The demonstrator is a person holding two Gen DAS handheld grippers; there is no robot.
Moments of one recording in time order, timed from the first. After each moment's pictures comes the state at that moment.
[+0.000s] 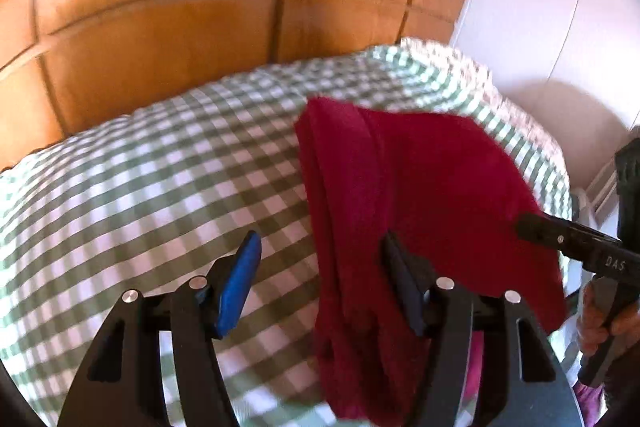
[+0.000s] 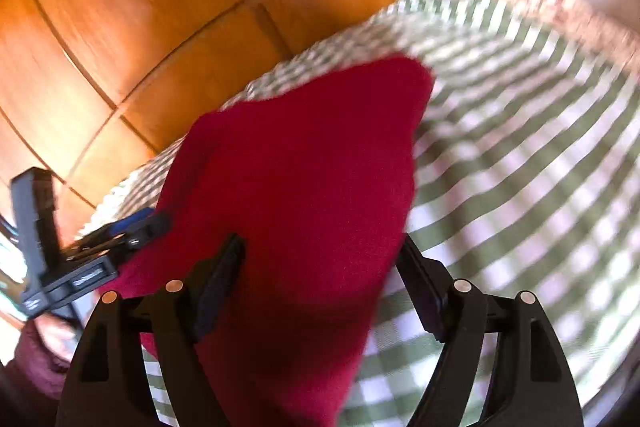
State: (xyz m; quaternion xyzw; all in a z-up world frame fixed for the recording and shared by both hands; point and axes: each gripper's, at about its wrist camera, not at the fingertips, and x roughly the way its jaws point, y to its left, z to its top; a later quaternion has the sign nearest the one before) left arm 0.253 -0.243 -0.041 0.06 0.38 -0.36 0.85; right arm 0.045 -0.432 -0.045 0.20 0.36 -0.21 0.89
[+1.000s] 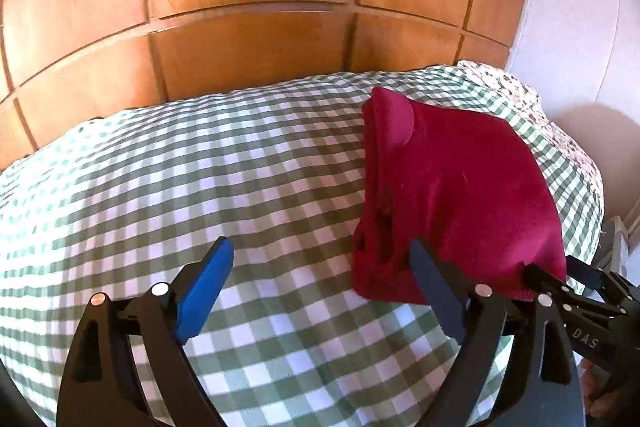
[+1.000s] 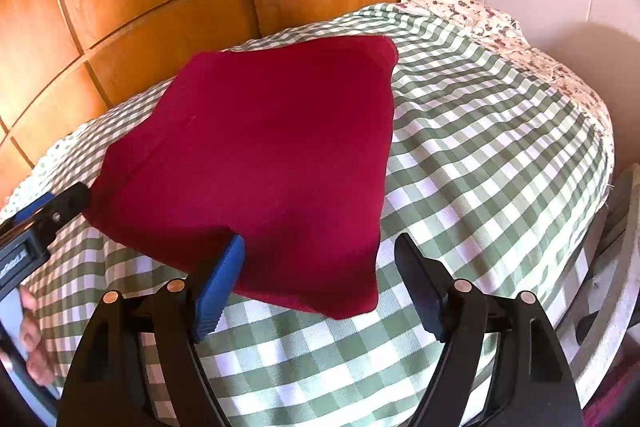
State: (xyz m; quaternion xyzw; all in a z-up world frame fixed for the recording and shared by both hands) left arm 0.176 -0.191 -0.033 0.05 0.36 -0.23 0.90; right arm 0.018 -0.354 -0.063 0.12 0.40 -0.32 0.85
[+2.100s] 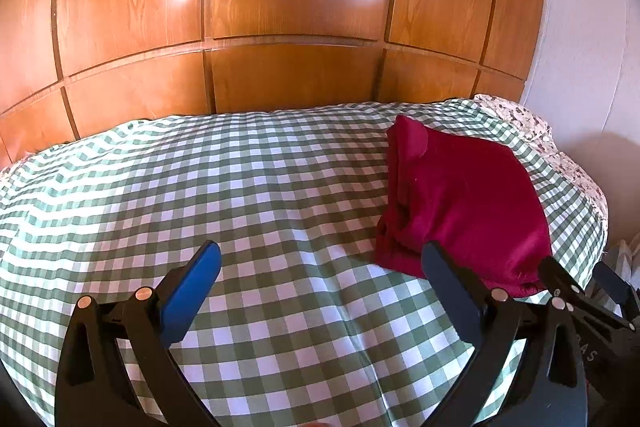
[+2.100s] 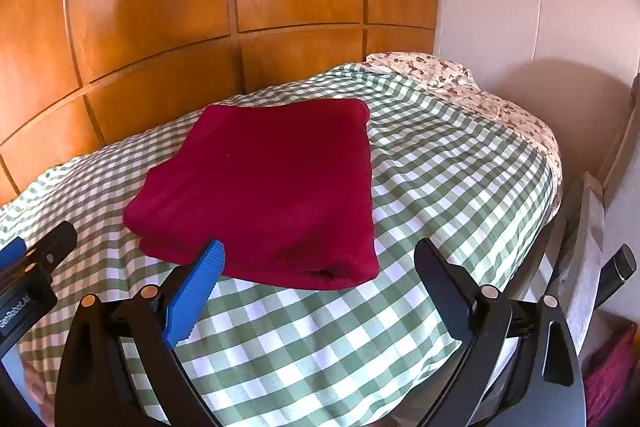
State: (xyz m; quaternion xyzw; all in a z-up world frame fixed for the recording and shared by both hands) left arm 0.128 -0.149 -0.015 0.02 0.31 -0.18 0.93; right arm -0.006 -0.287 -0.032 0.07 0.31 -0.39 0.86
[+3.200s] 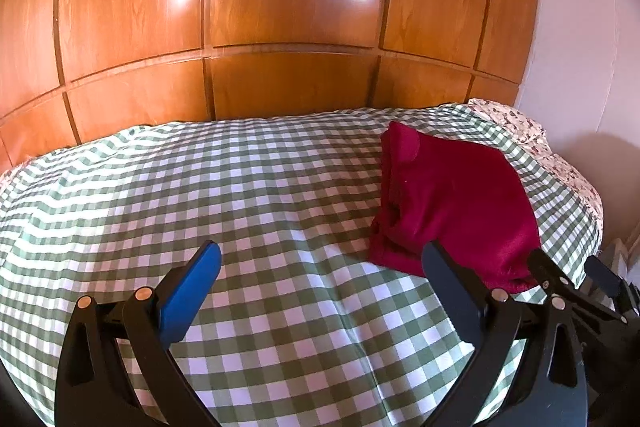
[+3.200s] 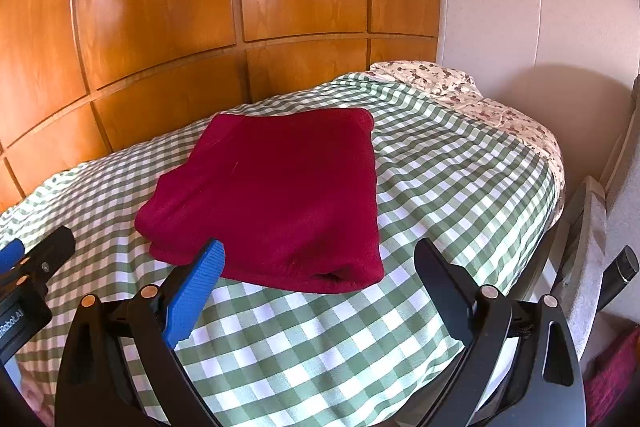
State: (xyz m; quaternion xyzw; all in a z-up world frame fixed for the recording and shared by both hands) left arm 0.116 -0.148 -0.008 0.02 0.31 -0.18 0.93; right arm -0.007 -0.281 -0.029 0.07 0.30 -0.39 0.87
